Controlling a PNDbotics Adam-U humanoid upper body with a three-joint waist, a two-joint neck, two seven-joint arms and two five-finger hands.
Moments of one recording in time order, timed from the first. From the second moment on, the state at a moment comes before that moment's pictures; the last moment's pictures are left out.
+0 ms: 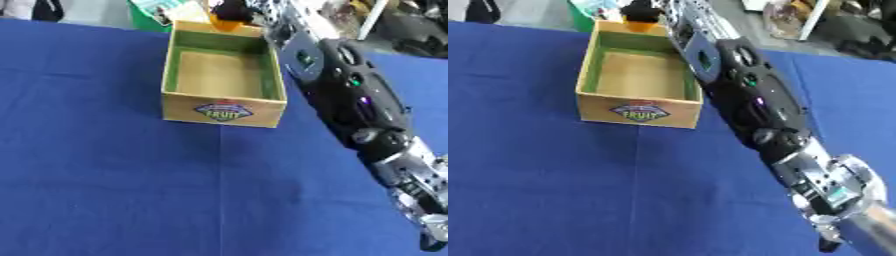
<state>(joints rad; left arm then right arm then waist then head) -0.23 0.17 0.41 -1.98 0.10 -0.17 0.05 -1.12 -0.41 0.24 -1.13 0.86 0.46 0.16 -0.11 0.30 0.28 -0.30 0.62</state>
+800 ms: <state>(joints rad) -0.24 0.17 0.41 -1.98 0.11 -0.17 0.03 -1.13 -0.33 0.20 -0.86 0.97 0.45 0.04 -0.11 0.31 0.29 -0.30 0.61</state>
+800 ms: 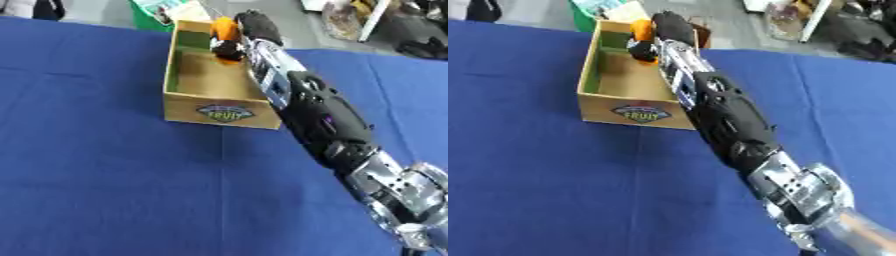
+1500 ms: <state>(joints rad) -0.24 0.17 0.41 -1.98 0.11 -0.17 0.04 -1.13 -0.31 0.20 -0.82 1.12 0.39 0.21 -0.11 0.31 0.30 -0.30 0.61</state>
